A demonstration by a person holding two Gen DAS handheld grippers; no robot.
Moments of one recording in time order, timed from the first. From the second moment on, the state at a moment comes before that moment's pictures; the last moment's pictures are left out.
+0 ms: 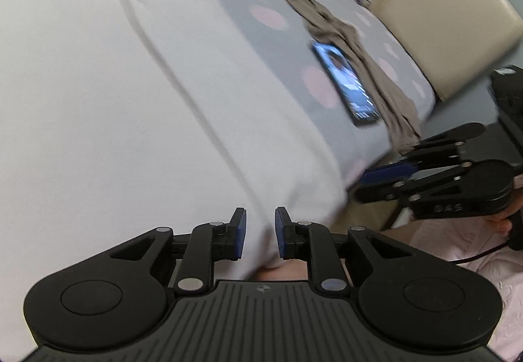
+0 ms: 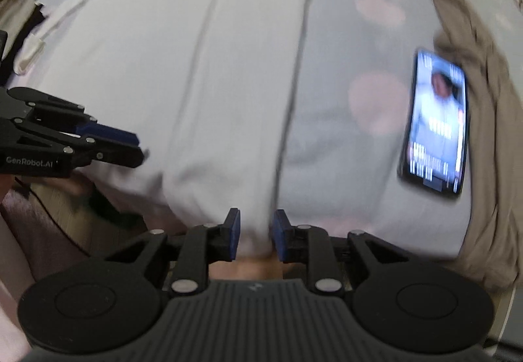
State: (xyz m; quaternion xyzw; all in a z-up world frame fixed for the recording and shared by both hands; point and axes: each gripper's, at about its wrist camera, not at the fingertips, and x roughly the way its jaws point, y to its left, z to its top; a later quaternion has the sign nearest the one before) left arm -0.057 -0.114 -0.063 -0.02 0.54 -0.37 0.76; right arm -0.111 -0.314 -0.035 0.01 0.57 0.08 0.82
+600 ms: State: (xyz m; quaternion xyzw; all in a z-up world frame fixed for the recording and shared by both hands) left arm 0.058 0.148 -0.007 0.03 0.52 0.00 0.85; right arm -0.002 -0.205 -0.004 -0.06 0.53 0.21 0.82
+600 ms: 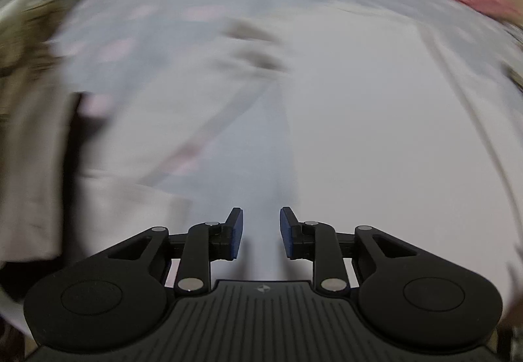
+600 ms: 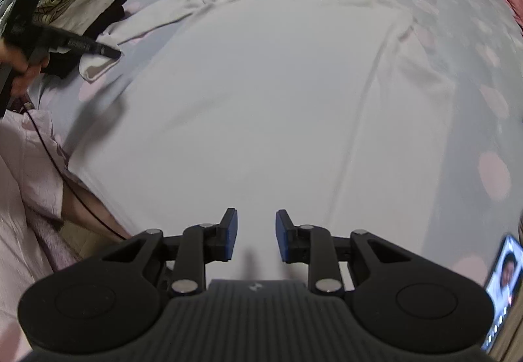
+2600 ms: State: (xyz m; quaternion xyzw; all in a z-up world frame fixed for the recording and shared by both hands) left arm 0.115 0.127 0.092 0.05 0.35 -0.14 0.93; right arm 0.110 -0.113 -0.026 -0.07 0.54 0.30 0.79
